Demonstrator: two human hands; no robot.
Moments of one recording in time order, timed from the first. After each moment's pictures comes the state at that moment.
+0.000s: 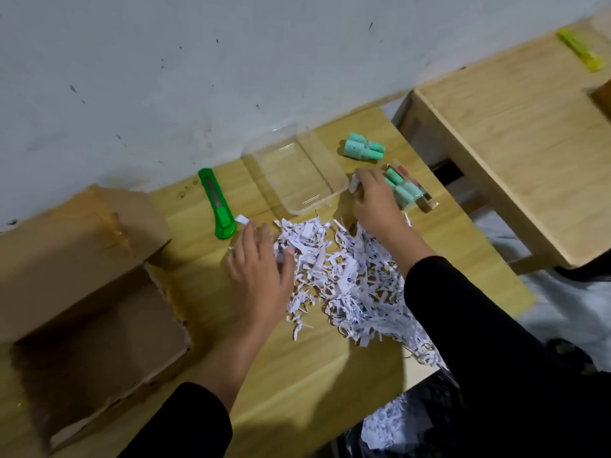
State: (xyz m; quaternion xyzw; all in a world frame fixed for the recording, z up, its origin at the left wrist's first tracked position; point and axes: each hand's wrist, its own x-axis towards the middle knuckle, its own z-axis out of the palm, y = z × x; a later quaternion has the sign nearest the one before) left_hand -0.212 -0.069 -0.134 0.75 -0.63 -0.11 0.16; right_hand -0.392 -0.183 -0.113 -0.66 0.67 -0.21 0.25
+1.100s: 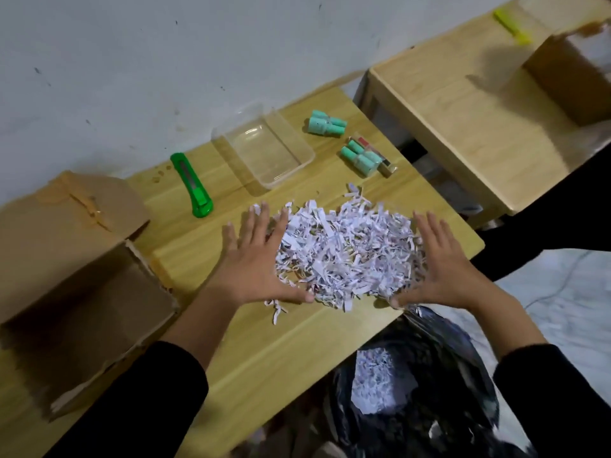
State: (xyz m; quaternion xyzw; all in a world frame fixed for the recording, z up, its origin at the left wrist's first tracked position) left_hand -0.203 -0.052 -0.111 0.55 -0.80 -0.22 -0.09; right_hand -0.510 -0.005 -0.084 -0.65 0.70 0.05 0.30
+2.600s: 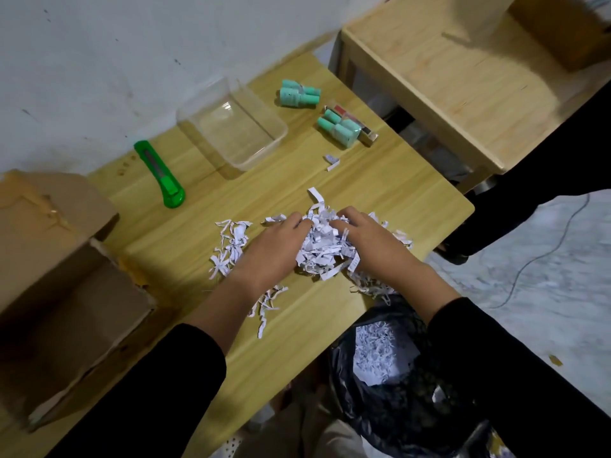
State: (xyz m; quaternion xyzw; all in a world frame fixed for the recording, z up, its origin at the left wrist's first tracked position) left_hand -0.263 -0.047 -0.113 0.46 -0.87 -0.20 -0.05; right_hand -0.450 -0.017 -0.130 -0.78 0.58 -0.02 0.23
